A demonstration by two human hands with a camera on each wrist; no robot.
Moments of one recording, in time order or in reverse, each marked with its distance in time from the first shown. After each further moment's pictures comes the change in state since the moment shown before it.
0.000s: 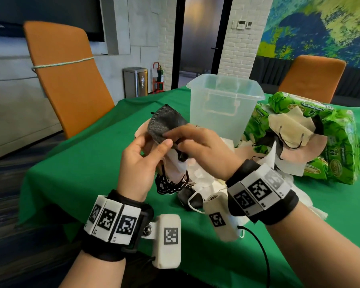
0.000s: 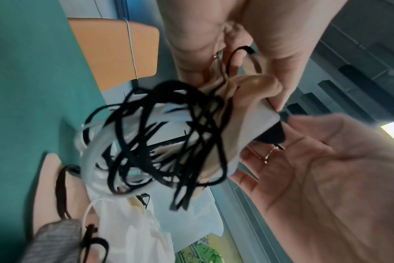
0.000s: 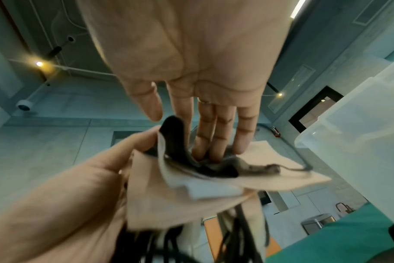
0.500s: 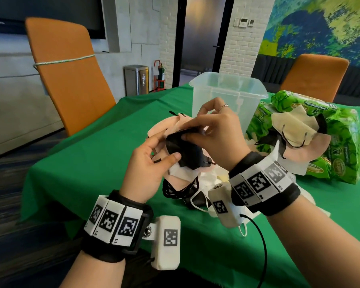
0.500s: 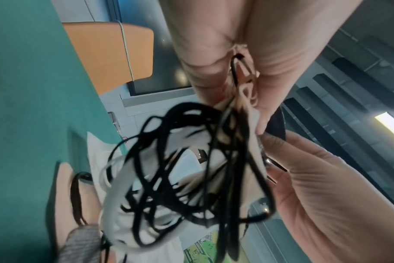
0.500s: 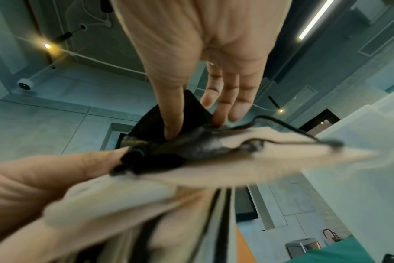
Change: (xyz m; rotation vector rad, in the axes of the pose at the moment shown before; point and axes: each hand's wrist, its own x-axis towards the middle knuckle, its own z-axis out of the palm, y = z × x) left_hand -0.006 -0.002 -0.005 0.143 -0.170 0.046; right_hand 0.009 0.016 -0.010 -0.221 0.380 -0.158
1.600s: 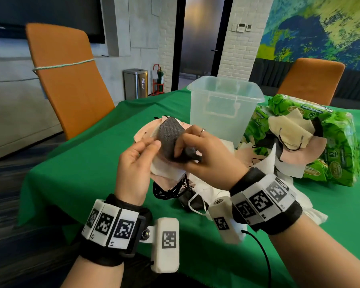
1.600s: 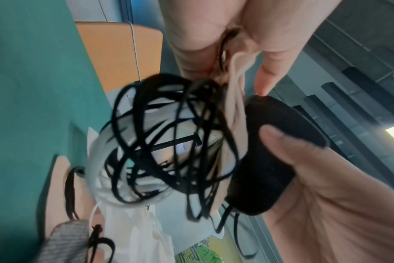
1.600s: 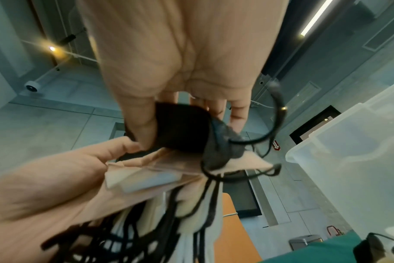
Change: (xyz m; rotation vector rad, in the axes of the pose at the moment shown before) left_hand 0.005 0.001 0.000 -0.197 0.260 -0.087; right_hand -0.022 -0.008 0.002 0.054 -0.341 -0.064
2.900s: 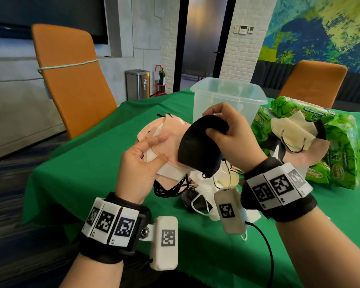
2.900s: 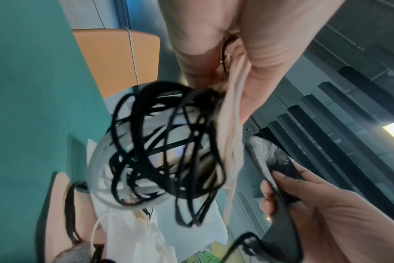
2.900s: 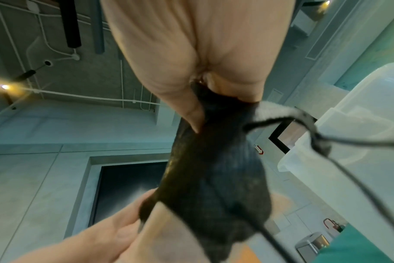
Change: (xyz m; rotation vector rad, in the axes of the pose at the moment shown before) left_hand -0.003 0.007 -0.007 0.228 -0.059 0.074; right_hand 0.011 0.007 -0.026 0.235 0.293 0.221
